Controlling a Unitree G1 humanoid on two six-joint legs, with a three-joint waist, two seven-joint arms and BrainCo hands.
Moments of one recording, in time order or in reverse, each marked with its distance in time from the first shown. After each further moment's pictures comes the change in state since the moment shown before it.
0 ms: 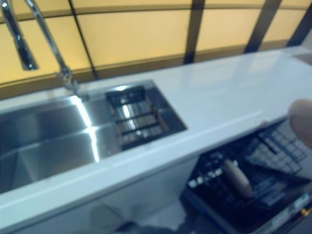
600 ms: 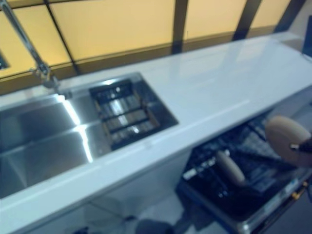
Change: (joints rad) left arm -0.062 0.005 -0.012 -0.002 0.038 0.010 -0.021; right arm -0.016 0.055 0.079 -0.039 -0.014 0.025 0.096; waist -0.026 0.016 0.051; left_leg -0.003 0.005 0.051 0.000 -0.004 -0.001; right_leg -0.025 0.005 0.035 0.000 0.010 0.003
